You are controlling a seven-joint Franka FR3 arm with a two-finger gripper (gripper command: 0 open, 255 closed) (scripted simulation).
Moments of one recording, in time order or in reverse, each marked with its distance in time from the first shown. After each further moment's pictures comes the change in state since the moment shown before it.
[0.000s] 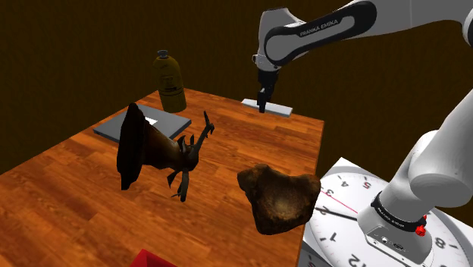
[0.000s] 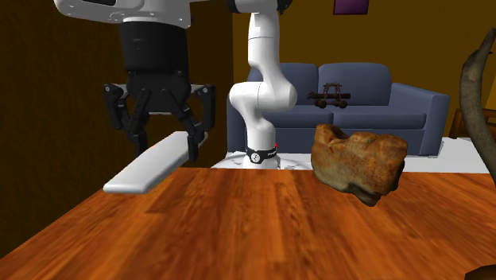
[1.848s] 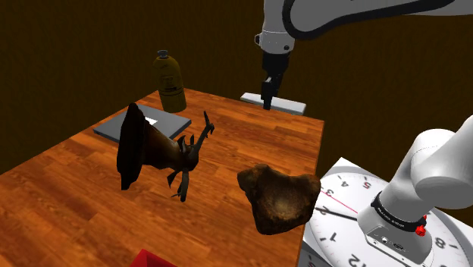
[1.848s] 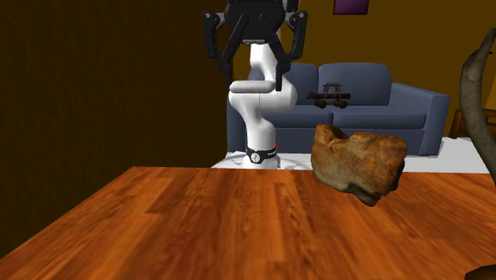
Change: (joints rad) arm 0.089 -0.250 0.115 -0.025 0.041 -0.226 0.186
